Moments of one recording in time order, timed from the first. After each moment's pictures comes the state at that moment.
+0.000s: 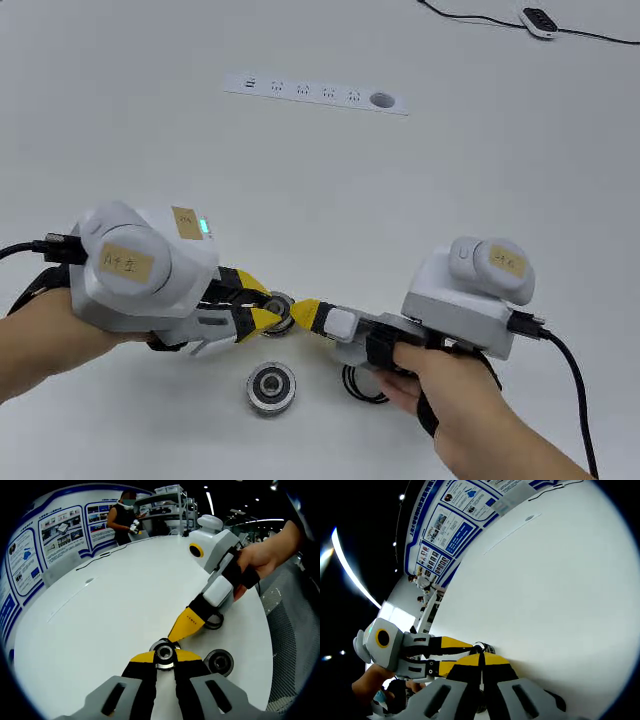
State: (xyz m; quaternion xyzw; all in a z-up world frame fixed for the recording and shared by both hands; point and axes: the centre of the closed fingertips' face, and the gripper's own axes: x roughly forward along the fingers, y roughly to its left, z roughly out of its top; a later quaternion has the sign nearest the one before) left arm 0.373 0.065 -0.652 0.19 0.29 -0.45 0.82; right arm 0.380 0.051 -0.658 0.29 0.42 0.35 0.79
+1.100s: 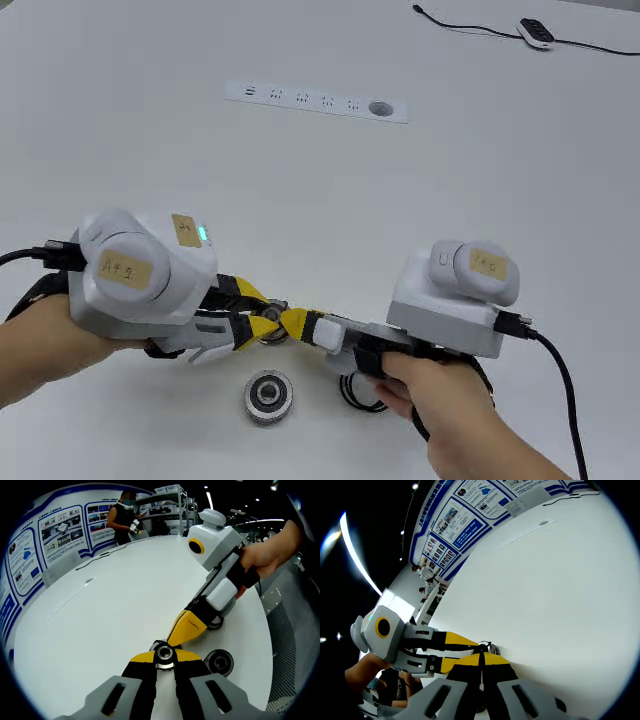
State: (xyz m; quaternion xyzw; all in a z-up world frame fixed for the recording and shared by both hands) left arm 0.374 0.065 -0.652 0.19 0.29 -0.45 0.82; right arm 0.378 0.059 -0.655 0.25 0.41 0.37 0.79
